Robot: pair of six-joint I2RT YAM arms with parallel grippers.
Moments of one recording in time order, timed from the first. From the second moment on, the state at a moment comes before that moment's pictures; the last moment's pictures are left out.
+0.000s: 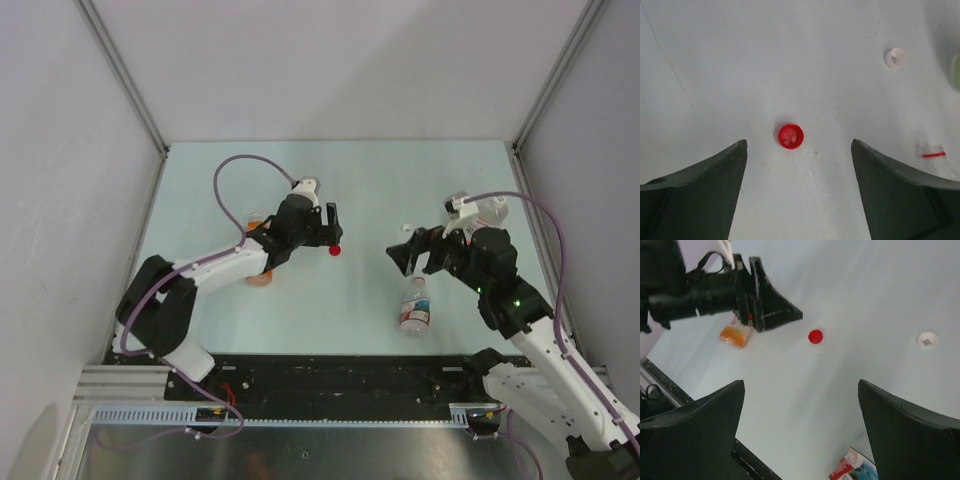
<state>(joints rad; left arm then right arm) -0.66 1.56 0.96 0.04 -0.12 -0.47 0.46 0.74 0.79 -0.28 -0.19 0.33</state>
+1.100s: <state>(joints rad) -0.63 1.91 1.14 -0.07 0.02 -0.47 0.49 0.62 0.72 -0.33 0.14 0.31</state>
